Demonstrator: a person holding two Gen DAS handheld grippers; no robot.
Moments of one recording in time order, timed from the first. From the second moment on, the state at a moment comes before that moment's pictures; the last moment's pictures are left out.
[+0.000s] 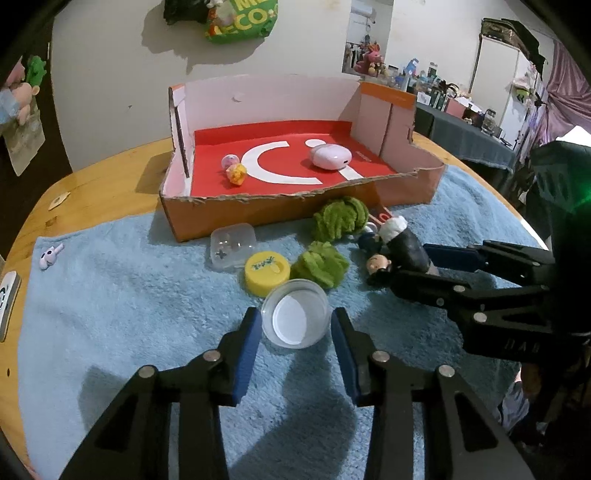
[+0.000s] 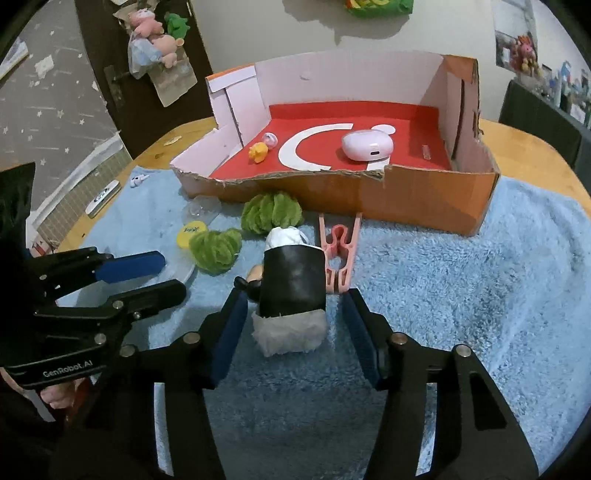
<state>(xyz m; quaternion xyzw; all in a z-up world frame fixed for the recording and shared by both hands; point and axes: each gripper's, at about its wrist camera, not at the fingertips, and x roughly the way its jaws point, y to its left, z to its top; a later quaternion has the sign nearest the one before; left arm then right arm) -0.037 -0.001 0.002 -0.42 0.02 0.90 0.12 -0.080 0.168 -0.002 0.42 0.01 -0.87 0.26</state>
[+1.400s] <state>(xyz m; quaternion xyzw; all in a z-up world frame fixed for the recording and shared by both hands) -0.032 -0.008 0.020 -0.39 -0.02 0.91 0.12 -0.063 0.169 0.022 0.39 -0.02 -0.87 0.29</state>
